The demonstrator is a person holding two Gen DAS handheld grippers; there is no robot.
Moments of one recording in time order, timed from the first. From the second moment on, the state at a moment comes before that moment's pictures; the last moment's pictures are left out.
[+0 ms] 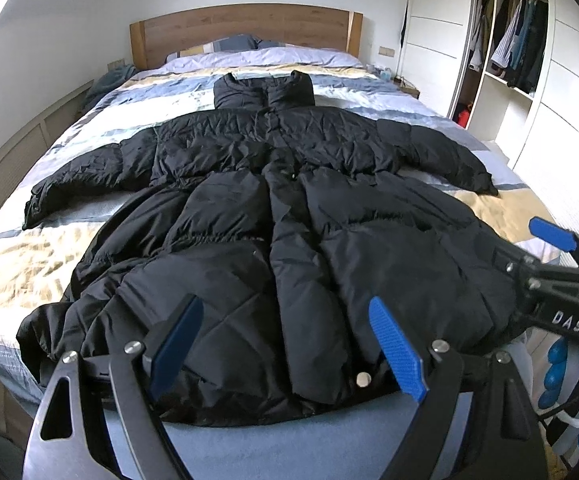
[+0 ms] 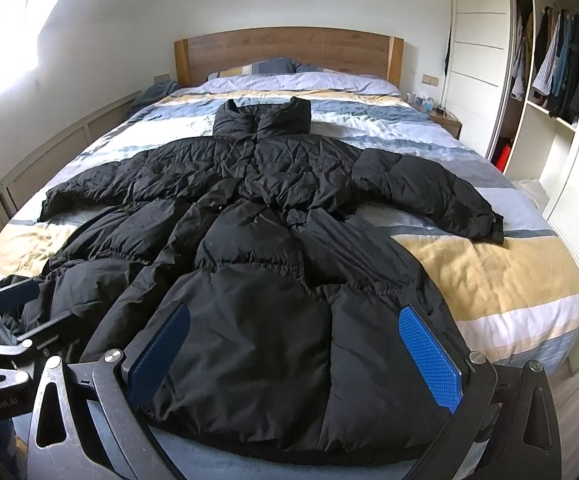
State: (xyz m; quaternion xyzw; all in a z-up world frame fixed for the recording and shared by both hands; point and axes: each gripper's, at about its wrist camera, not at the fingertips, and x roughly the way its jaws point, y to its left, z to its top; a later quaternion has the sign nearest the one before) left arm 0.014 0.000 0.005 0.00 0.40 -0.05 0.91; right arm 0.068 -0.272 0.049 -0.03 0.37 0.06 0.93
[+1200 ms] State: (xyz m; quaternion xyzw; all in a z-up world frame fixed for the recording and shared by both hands) left arm 0.116 0.059 0.055 0.01 0.37 0.06 0.93; right arm 0.184 -0.269 0.119 -0.02 0.30 0.07 0.95
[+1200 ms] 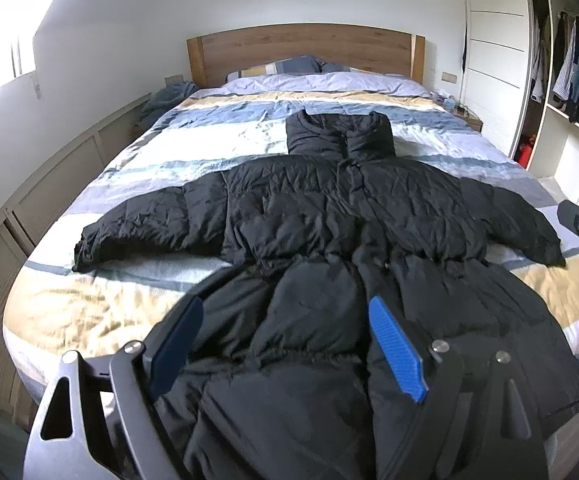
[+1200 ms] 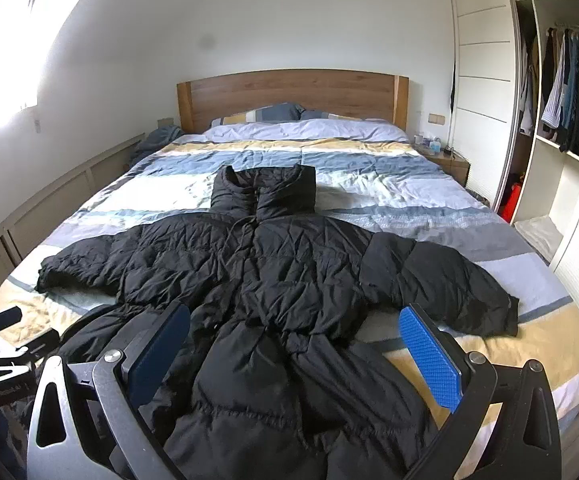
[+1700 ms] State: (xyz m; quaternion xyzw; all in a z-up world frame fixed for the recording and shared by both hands) left arm 0.184 0.086 0.050 0.00 0.39 0.08 0.92; right arm 0.276 -0.287 0.103 0.06 0.33 0.06 0.94
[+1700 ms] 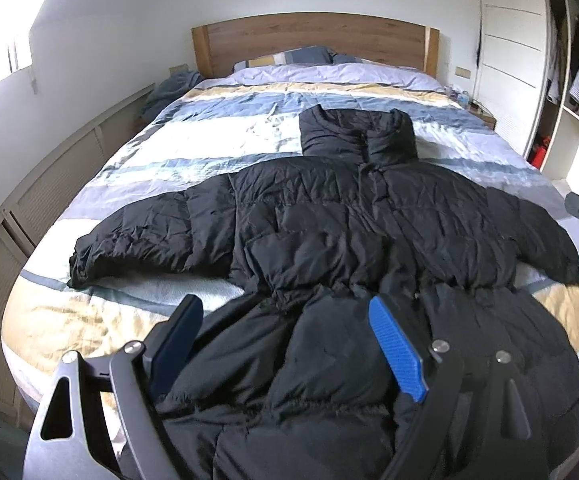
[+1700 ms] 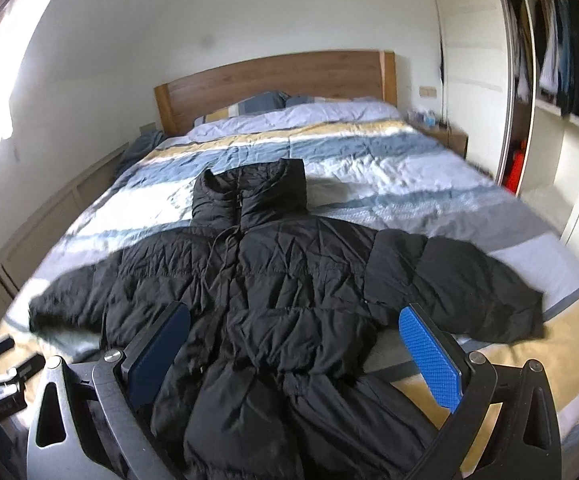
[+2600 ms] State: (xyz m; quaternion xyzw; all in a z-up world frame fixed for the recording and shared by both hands) left arm 0.251 0.135 -0.005 -0.02 0.44 0.12 0.89; right arm 0.363 -0.546 -0.130 0.55 0.33 -0.03 0.77
